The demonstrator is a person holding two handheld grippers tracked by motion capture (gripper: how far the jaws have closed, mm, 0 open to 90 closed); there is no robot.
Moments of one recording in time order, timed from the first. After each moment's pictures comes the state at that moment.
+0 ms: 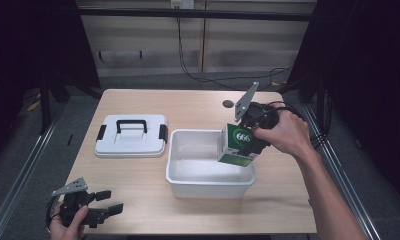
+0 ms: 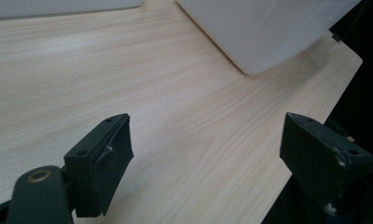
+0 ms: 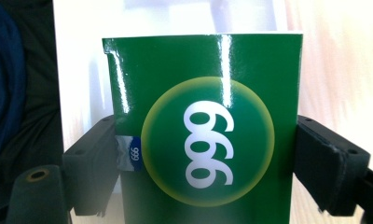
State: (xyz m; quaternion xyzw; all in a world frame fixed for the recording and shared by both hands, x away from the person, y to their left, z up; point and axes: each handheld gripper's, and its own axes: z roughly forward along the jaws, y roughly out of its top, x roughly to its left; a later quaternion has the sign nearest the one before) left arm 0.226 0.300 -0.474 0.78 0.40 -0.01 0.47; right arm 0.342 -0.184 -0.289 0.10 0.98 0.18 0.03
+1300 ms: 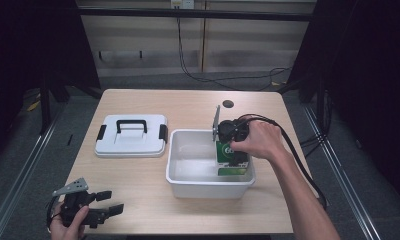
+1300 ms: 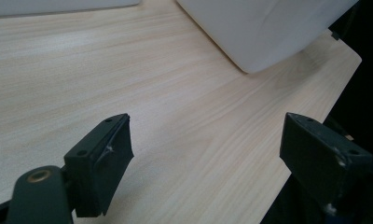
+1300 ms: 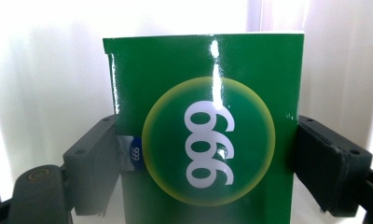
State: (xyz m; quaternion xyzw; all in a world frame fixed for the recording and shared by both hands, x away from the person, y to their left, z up) left arm 0.225 0.299 -0.474 0.78 0.41 -0.01 0.47; right arm 0.365 -0.137 -0.358 0.06 1.00 0.04 0.00
